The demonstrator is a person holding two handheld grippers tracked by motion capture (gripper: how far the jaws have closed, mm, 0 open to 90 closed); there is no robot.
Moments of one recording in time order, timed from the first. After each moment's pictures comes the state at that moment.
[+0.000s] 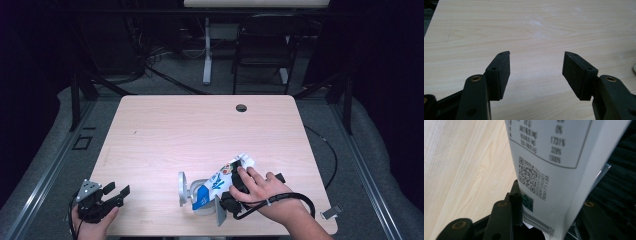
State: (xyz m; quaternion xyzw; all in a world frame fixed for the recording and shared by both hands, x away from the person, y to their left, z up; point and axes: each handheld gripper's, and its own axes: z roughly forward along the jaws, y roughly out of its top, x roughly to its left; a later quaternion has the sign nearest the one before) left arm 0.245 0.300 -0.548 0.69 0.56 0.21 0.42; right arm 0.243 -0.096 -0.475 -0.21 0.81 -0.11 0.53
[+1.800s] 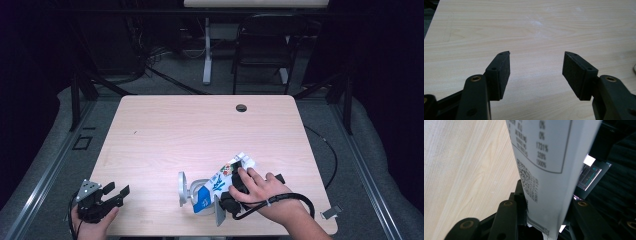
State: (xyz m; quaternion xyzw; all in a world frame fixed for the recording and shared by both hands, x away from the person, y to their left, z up) left arm 0.245 0.301 -0.548 0.69 0.56 0.21 0.42; right arm 0.242 -0.095 -0.475 -0.20 0.81 -0.11 0.54
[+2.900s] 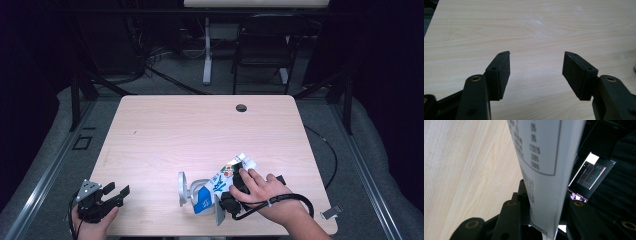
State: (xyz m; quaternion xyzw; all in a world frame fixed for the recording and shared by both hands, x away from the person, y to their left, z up) left arm 0.245 0.301 -0.549 0.69 0.56 0.21 0.41; right arm 0.241 -0.095 -0.475 -0.19 0.82 -0.10 0.53
